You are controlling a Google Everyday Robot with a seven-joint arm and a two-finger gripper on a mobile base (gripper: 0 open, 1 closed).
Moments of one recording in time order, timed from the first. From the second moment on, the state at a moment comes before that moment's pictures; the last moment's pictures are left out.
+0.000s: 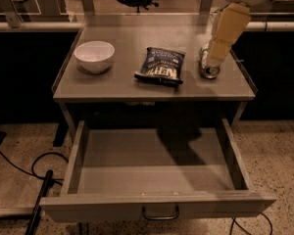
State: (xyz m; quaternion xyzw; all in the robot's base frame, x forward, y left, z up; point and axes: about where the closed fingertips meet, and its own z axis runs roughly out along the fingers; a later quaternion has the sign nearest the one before) arm 0.555 -0.142 1.039 -0.63 0.74 -0.09 0.23
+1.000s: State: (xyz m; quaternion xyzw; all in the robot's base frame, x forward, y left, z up) arm 0.637 -0.068 1.018 -0.64 0.71 -0.07 0.27
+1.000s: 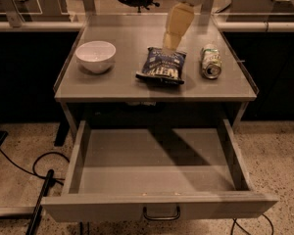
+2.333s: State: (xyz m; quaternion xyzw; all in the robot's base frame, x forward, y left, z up) arm 0.656 -0.062 0.965 -0.65 0.72 -0.09 0.22
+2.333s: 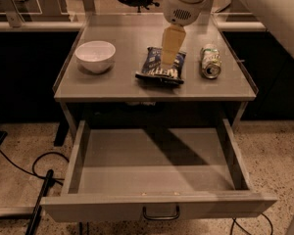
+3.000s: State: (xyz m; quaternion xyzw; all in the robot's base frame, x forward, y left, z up) arm 0.670 -0.055 0.906 -0.64 0.75 -0.04 0.19
